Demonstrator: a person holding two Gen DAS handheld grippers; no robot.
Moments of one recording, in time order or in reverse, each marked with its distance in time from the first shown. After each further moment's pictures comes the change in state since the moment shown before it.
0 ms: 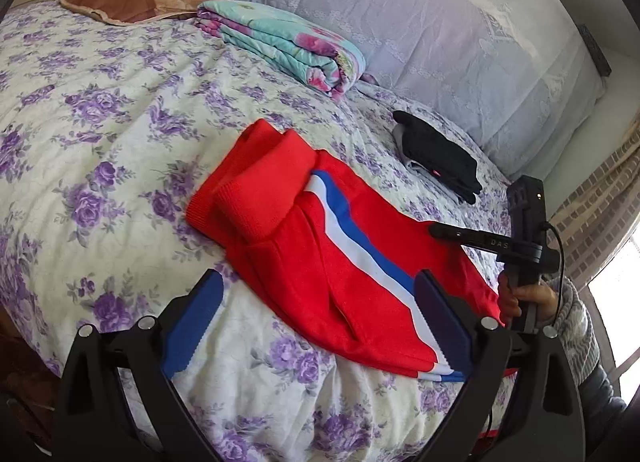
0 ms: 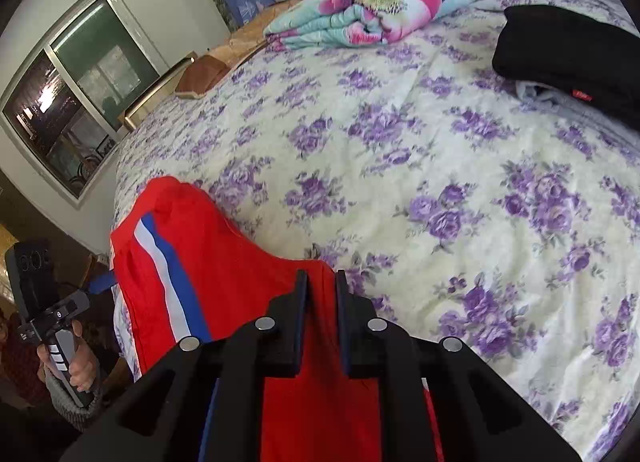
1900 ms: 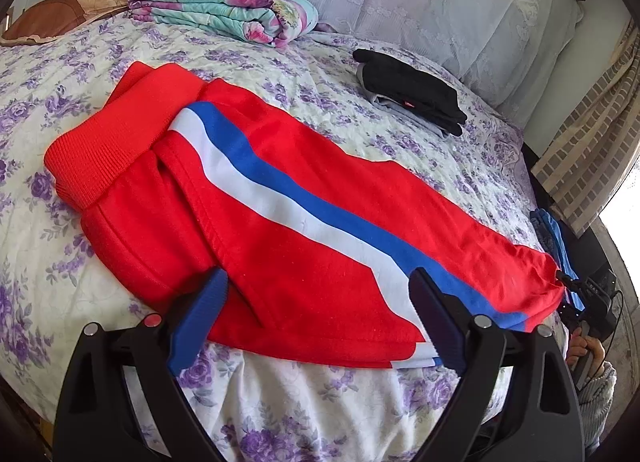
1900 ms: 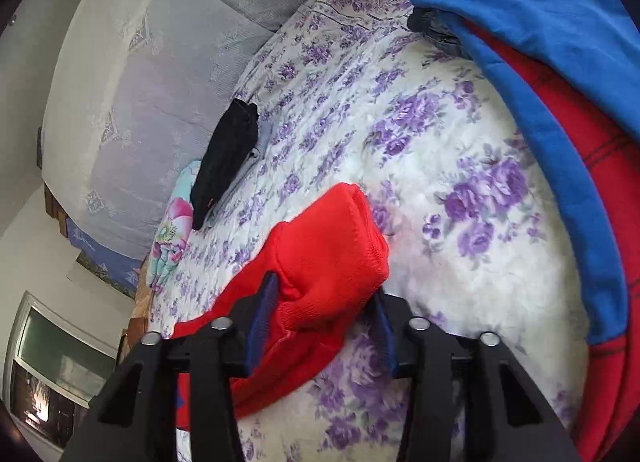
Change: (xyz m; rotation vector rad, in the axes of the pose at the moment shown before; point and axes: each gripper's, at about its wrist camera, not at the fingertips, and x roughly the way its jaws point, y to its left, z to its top) left arm 0.057 -0.065 -0.033 0.199 0.132 -0.004; right arm -0.242 -0.152 -0.315 0.896 -0.673 -0.173
